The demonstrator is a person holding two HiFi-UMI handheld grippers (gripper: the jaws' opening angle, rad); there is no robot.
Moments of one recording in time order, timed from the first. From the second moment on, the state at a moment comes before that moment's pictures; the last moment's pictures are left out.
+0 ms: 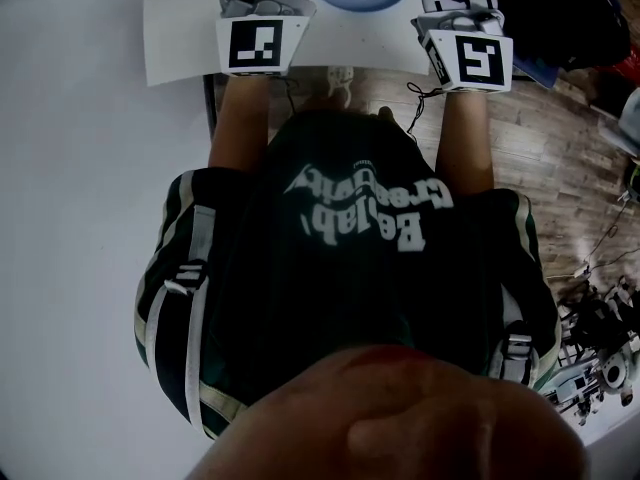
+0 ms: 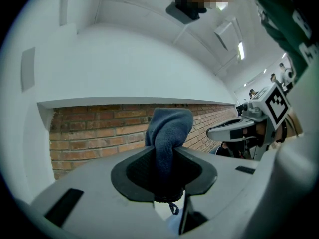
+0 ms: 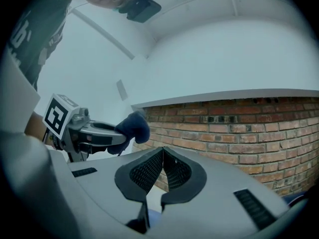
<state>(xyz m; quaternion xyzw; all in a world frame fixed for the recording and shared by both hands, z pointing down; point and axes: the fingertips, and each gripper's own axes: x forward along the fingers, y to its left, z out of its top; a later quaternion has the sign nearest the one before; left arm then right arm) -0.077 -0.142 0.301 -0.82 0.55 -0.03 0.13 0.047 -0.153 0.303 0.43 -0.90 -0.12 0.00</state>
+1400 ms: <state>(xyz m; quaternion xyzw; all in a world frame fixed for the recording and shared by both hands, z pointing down) -0.080 -0.209 0.311 -0.86 0.50 0.00 0.11 0.020 -0.205 0.306 0.44 -0.89 -0.11 0.04</state>
